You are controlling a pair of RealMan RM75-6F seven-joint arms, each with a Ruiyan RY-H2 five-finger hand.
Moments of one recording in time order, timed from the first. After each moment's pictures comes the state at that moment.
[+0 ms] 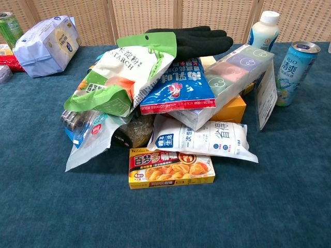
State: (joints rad) left arm -0.05 -0.83 0.02 -2.07 1.85 1.63 -0.03; right arm 0.34 -1.28 0.27 -1.56 -1.11 0.99 0.59
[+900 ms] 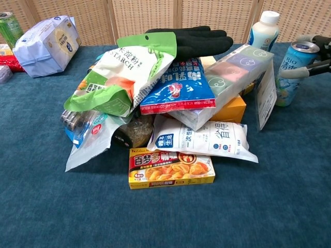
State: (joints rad) left arm -0.01 -0.76 0.01 -2.04 1.80 1.69 -0.07; right arm 0.50 -1.52 0.38 -1.42 -0.94 0.99 0.36
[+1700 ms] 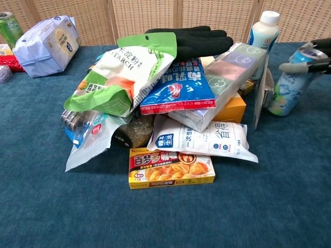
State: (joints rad) left arm 0.01 -0.74 0.01 -1.98 1.76 1.72 -0.16; right arm 0.47 -1.64 0.42 -1.36 -0.97 1.16 0.34
